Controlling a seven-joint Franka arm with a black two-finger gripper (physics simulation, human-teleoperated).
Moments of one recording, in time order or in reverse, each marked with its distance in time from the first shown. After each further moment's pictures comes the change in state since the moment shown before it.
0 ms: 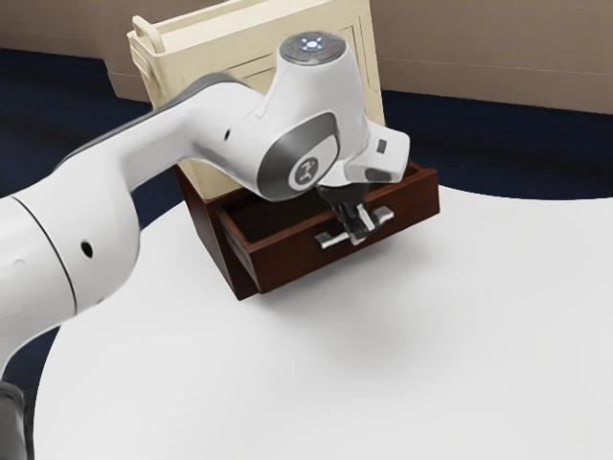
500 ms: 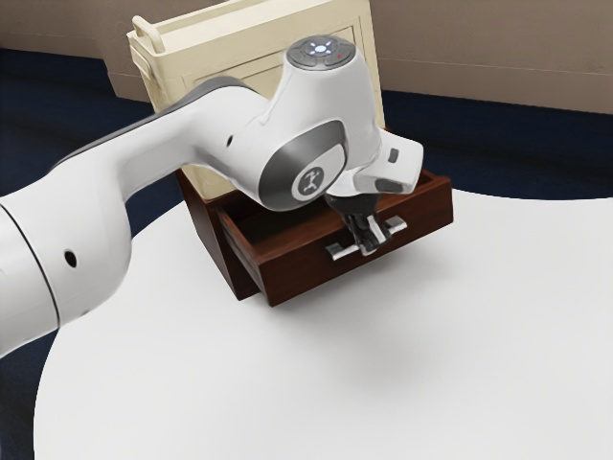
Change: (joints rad) arm -0.056 -0.049 0.003 -0.061 0.001 0.001 -0.014
